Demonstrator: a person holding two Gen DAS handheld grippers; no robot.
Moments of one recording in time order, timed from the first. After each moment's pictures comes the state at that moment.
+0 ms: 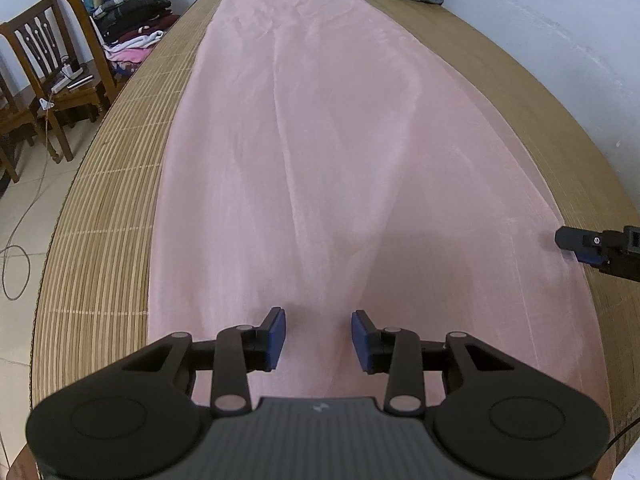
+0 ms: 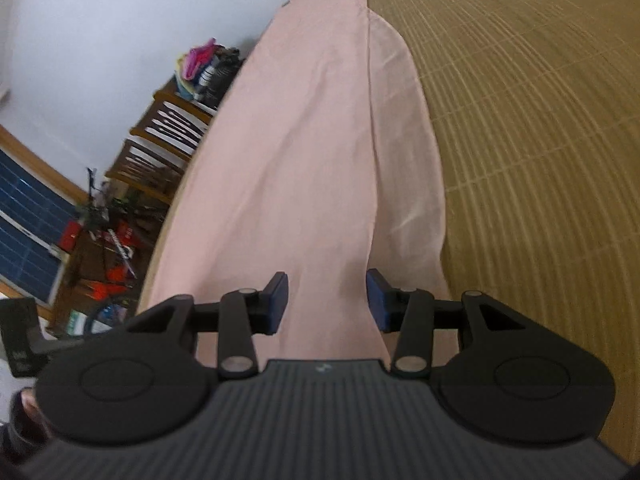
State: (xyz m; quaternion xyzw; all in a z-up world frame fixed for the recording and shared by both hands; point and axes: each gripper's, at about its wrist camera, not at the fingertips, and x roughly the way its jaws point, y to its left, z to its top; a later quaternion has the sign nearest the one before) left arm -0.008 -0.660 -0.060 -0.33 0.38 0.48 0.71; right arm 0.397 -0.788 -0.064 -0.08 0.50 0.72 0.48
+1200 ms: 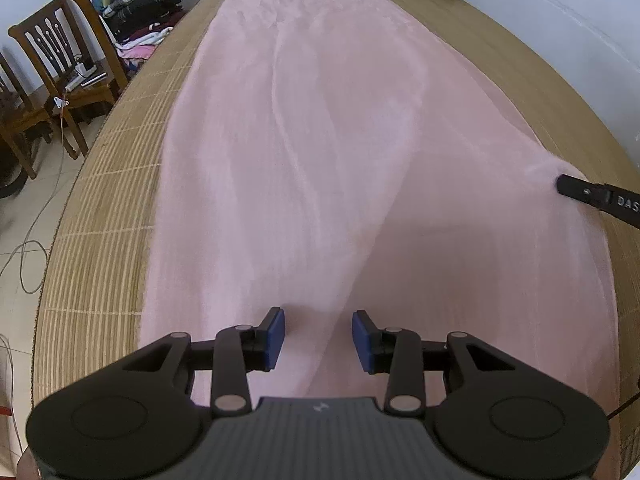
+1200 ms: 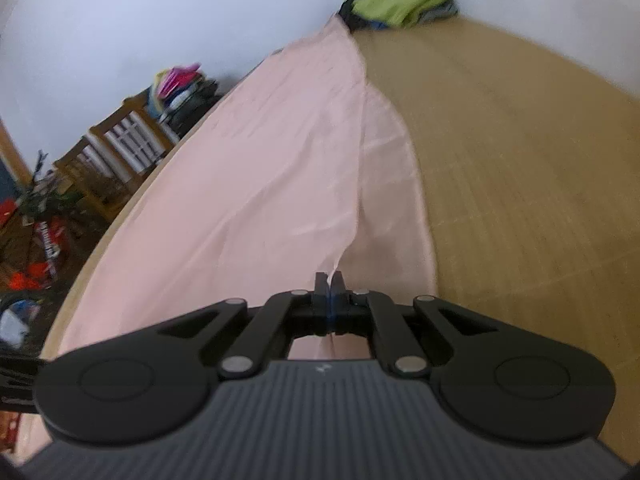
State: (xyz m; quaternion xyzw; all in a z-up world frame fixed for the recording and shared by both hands) left arm 0.010 -0.662 -0.060 -0.32 0.41 0.50 0.70; right arm 0.373 -0.772 -0.045 -0.12 0.34 0.71 0.61
